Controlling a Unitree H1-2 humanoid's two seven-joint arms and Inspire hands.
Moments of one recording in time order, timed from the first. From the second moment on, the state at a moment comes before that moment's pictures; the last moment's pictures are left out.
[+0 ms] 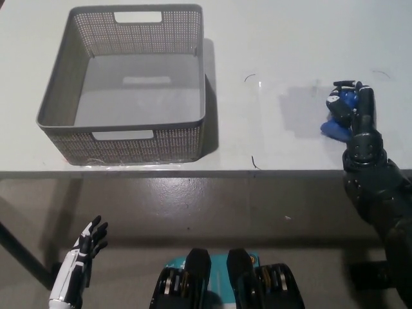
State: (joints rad) left_arm 0.04 0.17 0.06 0.18 -0.03 -0.25 -0.09; right_arm -1.04 -0.17 -0.03 1.43 -0.09 -0.26 -0.42
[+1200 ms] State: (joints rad) left_arm 0.10 0.16 0.05 0.18 -0.02 -0.26 -0.09; right_arm -1.28 0.10 0.07 1.31 -0.12 -0.35 -0.48
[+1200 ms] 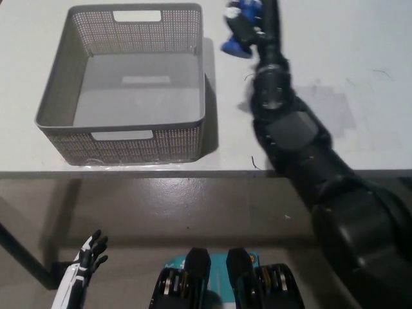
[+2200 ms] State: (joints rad) left_arm 0.12 0.16 0.01 0.17 0.01 -0.26 -0.09; right_arm -1.29 0.24 0.14 1.41 -0.14 -0.35 -0.38
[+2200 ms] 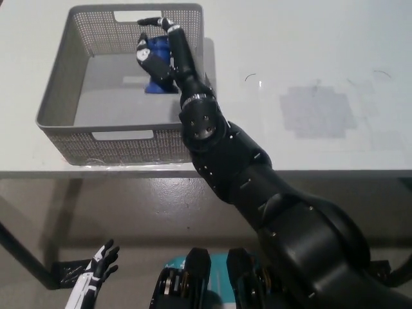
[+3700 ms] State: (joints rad) left_arm 0.13 0.17 0.01 0.18 0.02 -0.26 -0.10; right_arm -0.88 -0.04 0.13 0.52 -0.16 -0.20 -0.14
